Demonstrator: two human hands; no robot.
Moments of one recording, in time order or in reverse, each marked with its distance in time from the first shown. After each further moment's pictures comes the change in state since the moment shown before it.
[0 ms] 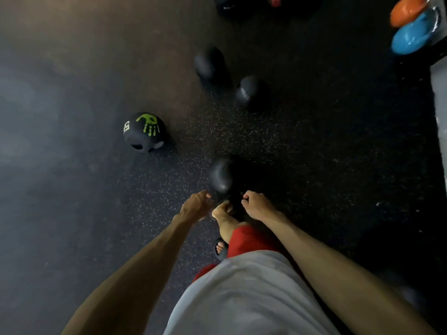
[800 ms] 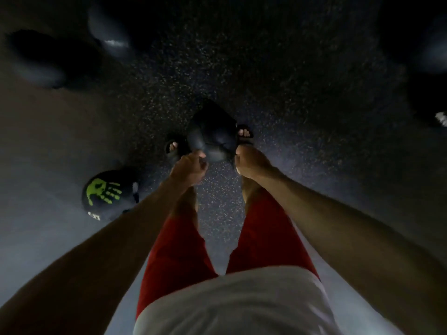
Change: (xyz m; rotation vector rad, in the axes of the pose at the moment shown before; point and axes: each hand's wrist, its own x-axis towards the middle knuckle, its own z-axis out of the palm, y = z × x) left_hand 0.277 0.035 -0.044 0.722 -0.491 0.505; right_hand 0.171 -0.023 0.064 0.672 0.158 0.567
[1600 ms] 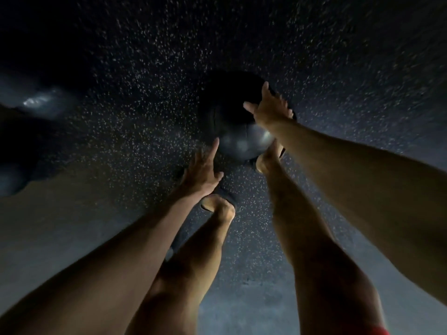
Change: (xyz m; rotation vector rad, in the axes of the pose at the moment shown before) left_hand 0.251 -0.102 0.066 0.410 -0.283 0.144; right_hand 0.293 0.050 0.066 0.539 0.225 0.473
